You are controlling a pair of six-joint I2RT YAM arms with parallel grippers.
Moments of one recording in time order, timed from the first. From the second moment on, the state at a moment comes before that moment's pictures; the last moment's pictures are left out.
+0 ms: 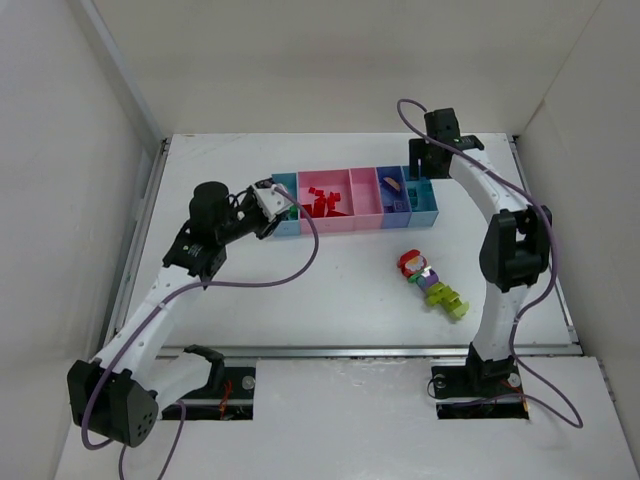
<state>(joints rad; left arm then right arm) -0.34 1.03 0.88 -0.14 0.50 0.53 0.19 2.00 1.80 -0.70 0.26 0.12</state>
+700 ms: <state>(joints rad) -0.50 1.06 0.91 -0.04 0.54 0.70 0.26 1.77 1.65 -0.35 -0.94 0.11</state>
